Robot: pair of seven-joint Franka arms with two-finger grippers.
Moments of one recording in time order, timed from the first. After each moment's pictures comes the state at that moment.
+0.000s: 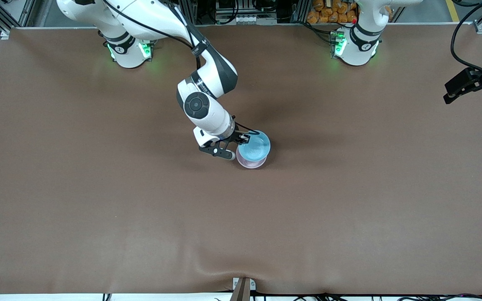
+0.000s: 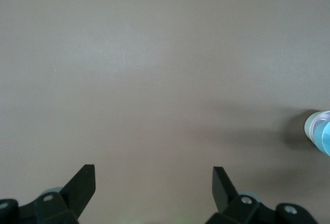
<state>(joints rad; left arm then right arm) -0.08 -0.01 0.00 -1.45 0.05 1.48 -0.16 0.74 0.58 -0.01 -1.69 0.40 2.37 0.82</state>
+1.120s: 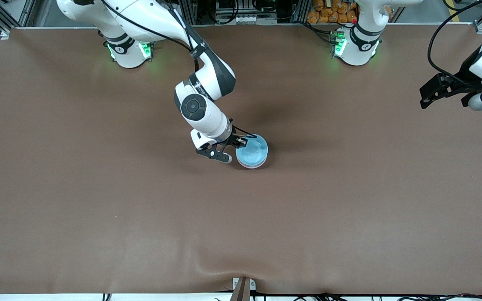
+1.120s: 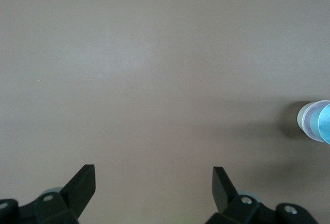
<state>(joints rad) -0.08 -0.01 -0.06 -1.50 0.05 1.53 -0.16 0.74 0.59 -0.02 -1.69 0.39 2.38 0.82</state>
